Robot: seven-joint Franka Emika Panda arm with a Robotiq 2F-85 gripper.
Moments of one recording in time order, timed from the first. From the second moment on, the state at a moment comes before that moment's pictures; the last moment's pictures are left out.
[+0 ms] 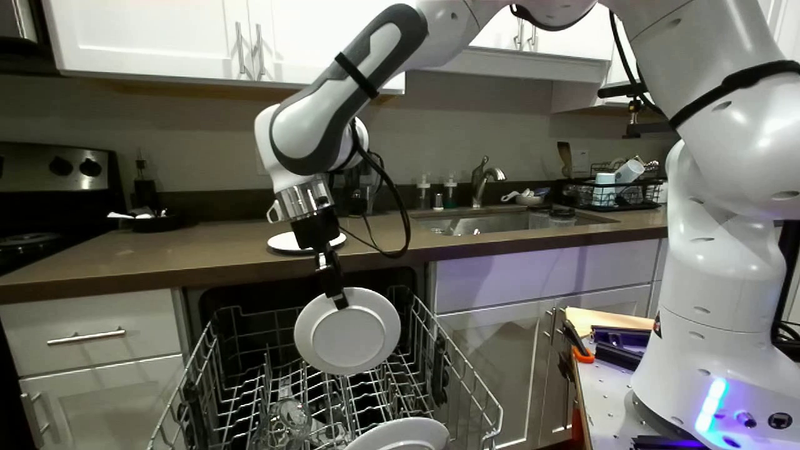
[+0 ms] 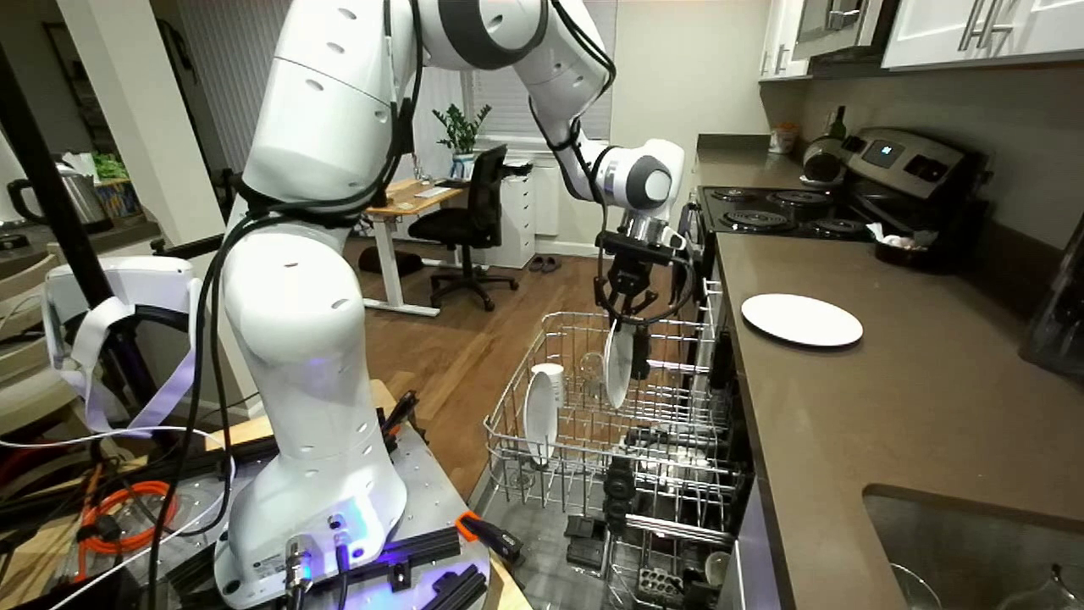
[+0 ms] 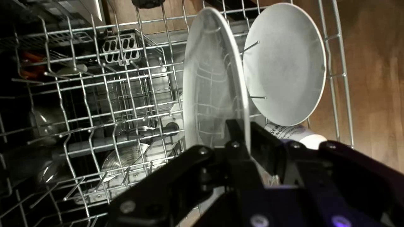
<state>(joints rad) -0.01 0.45 0.13 -1.91 -0.06 2.04 -0.36</state>
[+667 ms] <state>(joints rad) -0.02 0.23 0.14 -2.33 -0.04 2.36 -0.46</state>
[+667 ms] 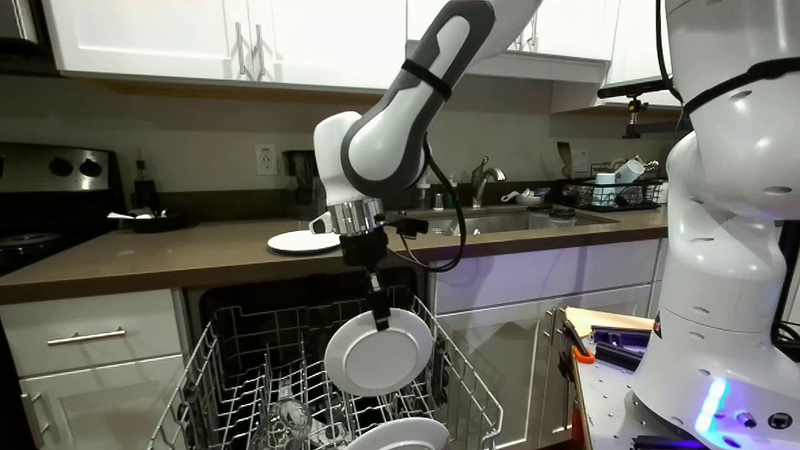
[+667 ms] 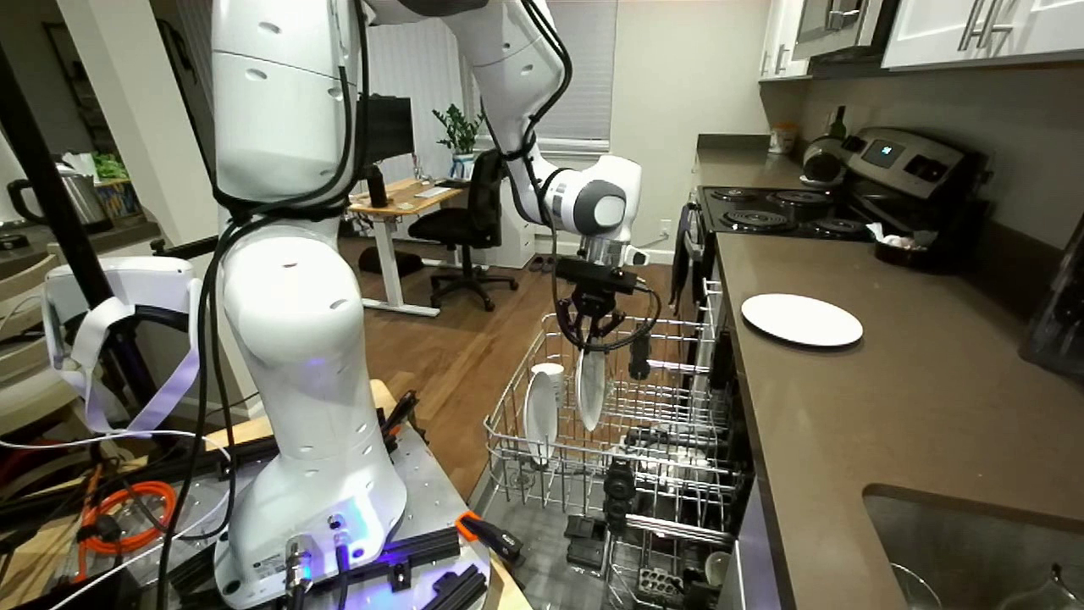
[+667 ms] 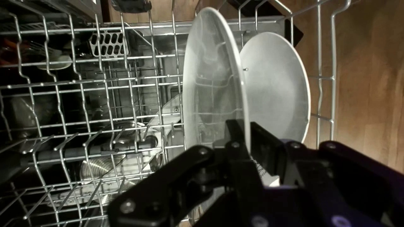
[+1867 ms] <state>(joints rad) 0.07 0.15 0.16 -2.47 0.01 2.49 -0.50</state>
